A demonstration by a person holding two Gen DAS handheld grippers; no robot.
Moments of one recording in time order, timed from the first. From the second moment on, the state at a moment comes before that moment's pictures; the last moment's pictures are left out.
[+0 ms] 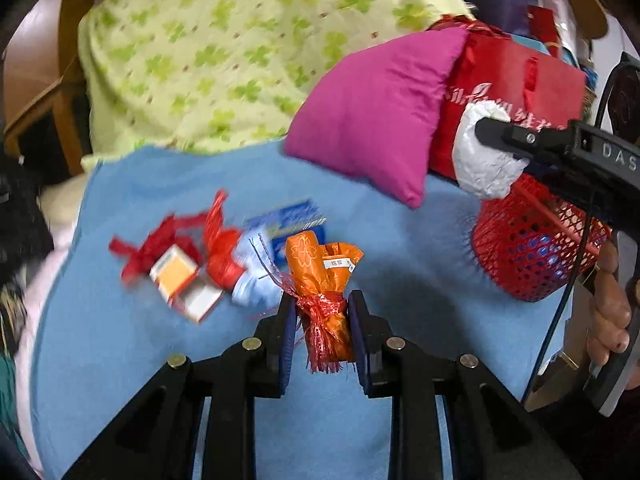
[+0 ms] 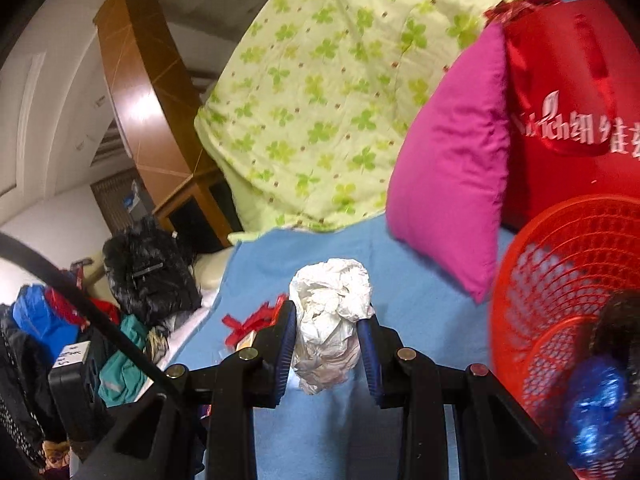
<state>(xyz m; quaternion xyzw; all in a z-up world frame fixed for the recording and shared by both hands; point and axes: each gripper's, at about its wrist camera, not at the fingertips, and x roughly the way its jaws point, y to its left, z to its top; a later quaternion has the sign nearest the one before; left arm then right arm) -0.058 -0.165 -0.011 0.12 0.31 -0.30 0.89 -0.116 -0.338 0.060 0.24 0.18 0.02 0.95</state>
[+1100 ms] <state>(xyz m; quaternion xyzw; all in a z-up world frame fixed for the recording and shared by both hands) -0.106 -0.279 0.073 0.20 0.20 -0.33 0.90 -0.209 -0.458 0.070 0.35 0.08 -0.07 0.93</state>
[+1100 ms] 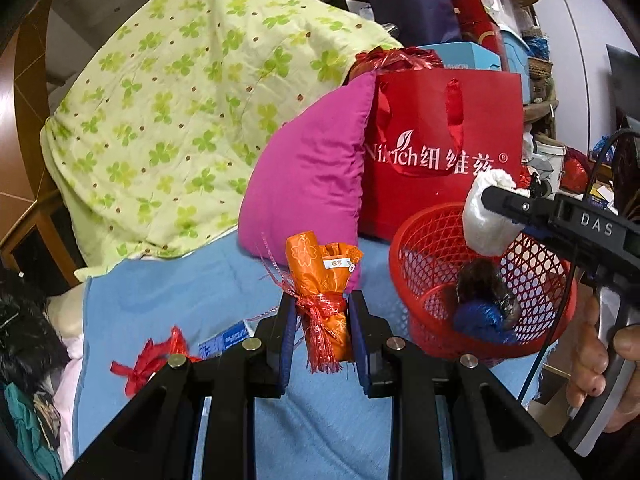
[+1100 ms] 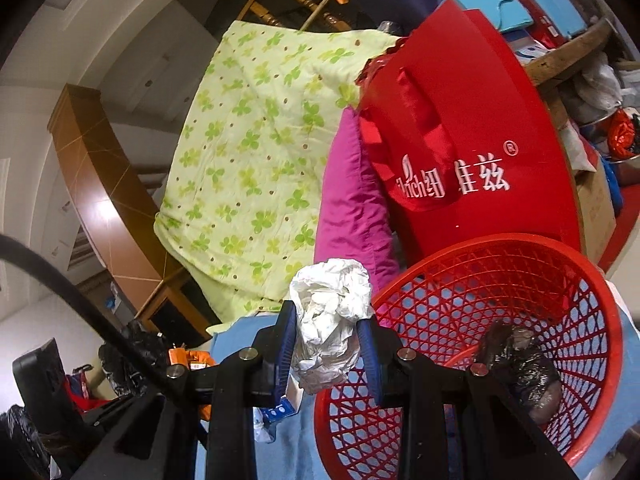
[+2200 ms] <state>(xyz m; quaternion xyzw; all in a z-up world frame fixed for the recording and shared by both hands) -0.113 -0.378 0.061 0.19 0.23 -0.43 0.85 -0.251 -0.515 0.053 0.45 0.03 -0.12 0.88</state>
